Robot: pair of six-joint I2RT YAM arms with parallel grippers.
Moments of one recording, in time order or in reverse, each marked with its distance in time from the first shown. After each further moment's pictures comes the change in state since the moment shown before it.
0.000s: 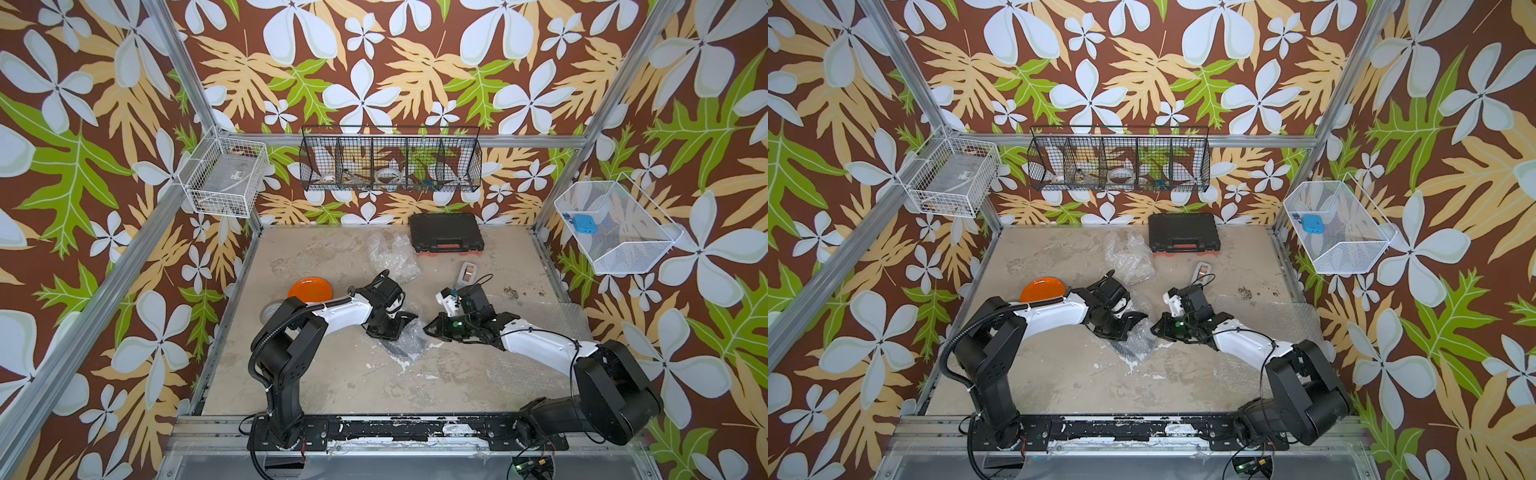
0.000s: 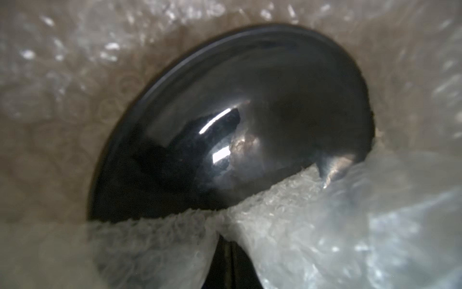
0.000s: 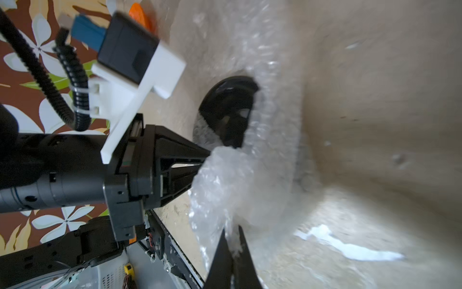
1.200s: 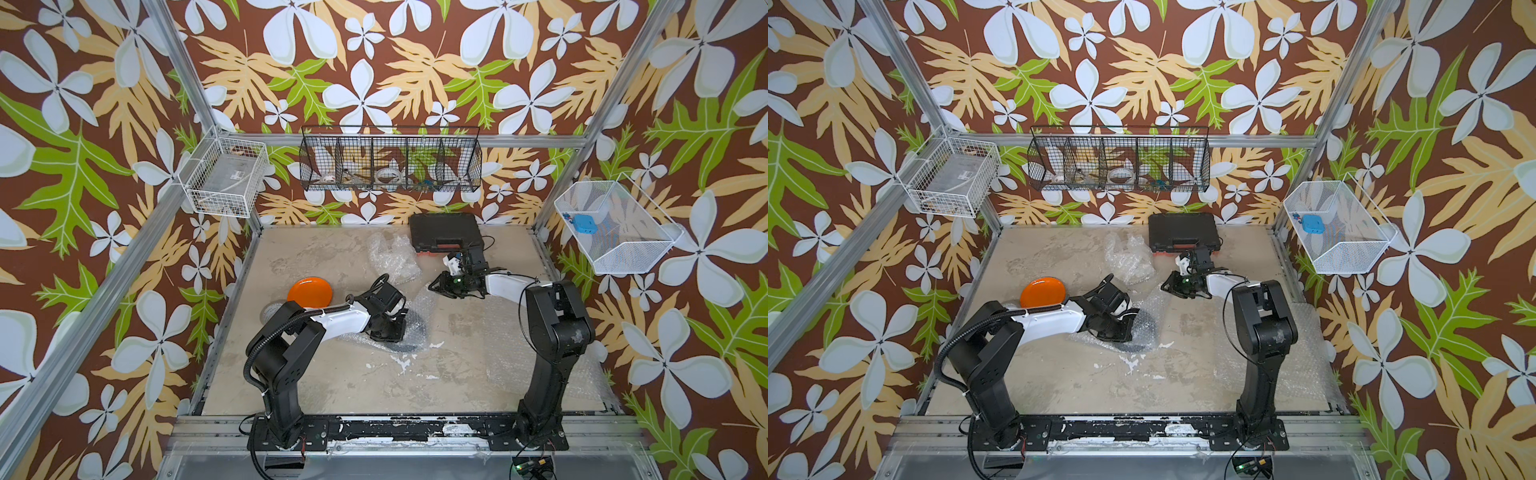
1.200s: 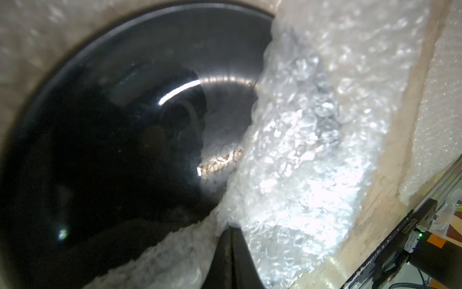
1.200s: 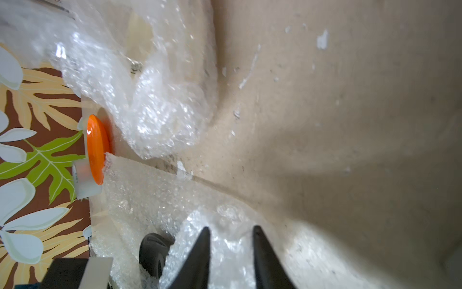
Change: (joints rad) left arm -0.023 -0.047 -0.093 0.156 -0.017 -0.150; right arm -0.306 0.483 0.479 -0.127 0.020 -0.252
